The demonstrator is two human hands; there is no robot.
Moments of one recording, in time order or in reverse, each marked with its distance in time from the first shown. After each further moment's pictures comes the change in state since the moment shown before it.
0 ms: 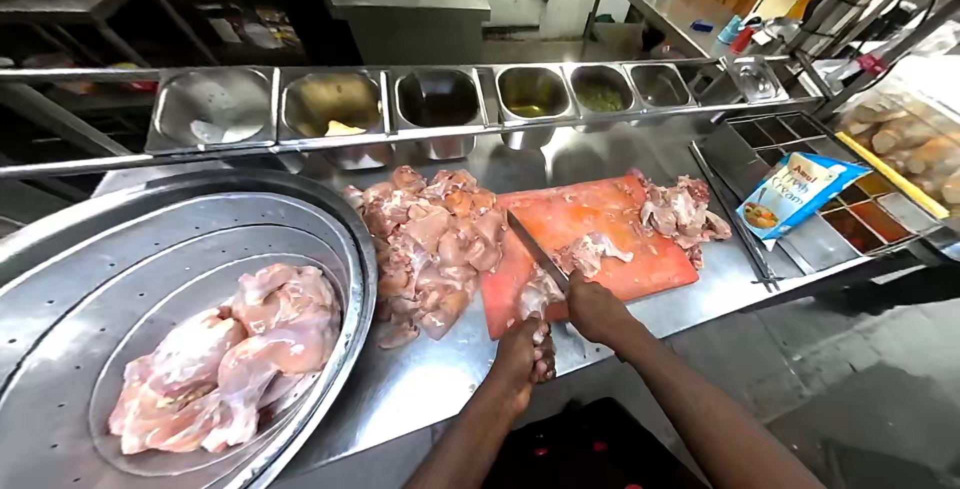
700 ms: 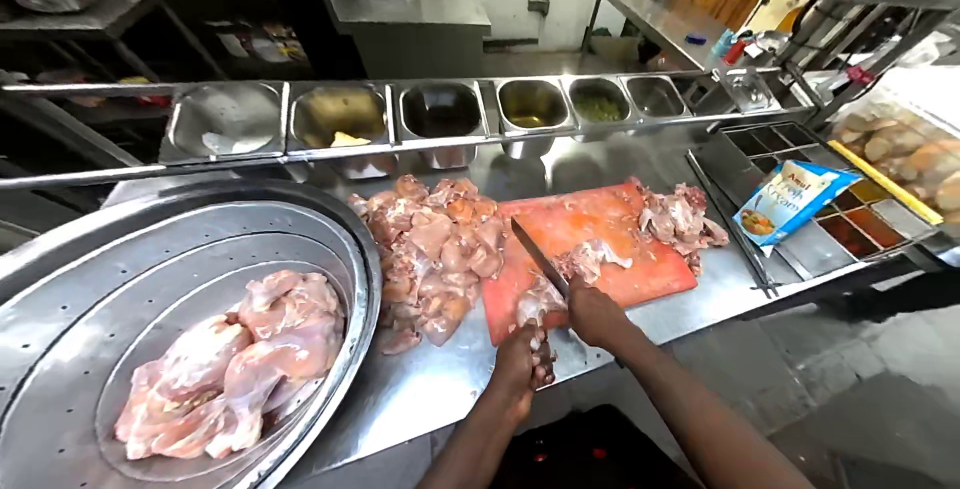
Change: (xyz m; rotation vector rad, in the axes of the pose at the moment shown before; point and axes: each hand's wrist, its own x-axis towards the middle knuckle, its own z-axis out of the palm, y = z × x) left_hand 0.000 -0.003 -0.004 -0.029 0.025 0.060; right_hand 0.005 -0.001 -0.002 0.008 -0.014 0.022
